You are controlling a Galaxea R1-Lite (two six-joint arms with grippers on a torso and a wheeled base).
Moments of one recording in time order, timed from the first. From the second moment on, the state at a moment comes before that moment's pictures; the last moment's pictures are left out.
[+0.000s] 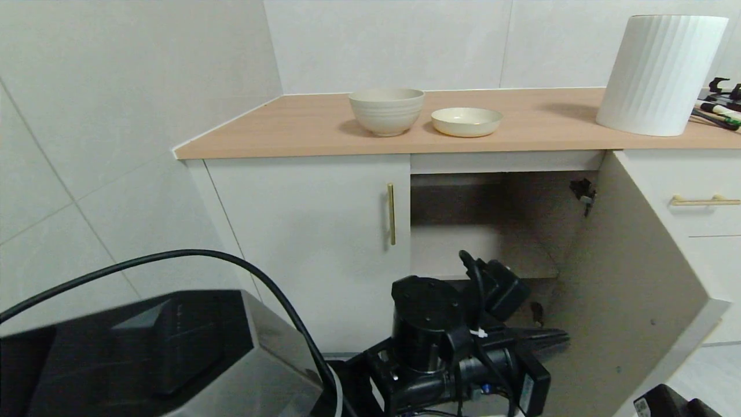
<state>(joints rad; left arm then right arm) -0.99 2.20 -0.96 -1.16 -0.32 -0.21 1.04 1.25 -0.16 -0.73 0.18 0.20</state>
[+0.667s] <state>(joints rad) -0.69 1.83 -0.68 -0.95 -0.31 -0.20 0.78 1.24 -0.33 -0.56 0.10 0.27</state>
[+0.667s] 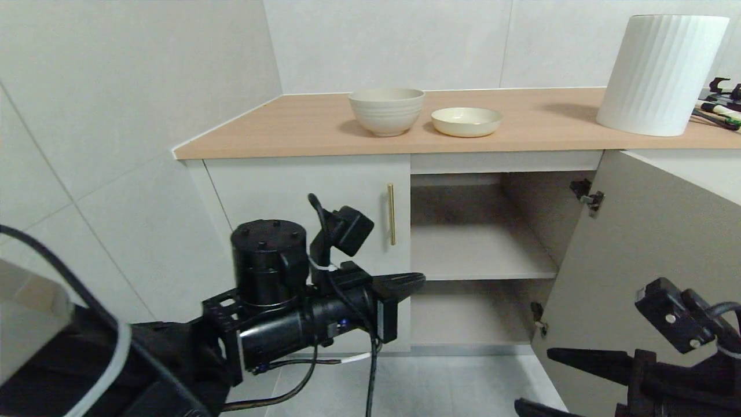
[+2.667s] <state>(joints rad) -0.33 1.38 -0.66 -0.45 -0.32 -0.16 0.61 1.50 -0.81 -0.32 0.05 0.25</state>
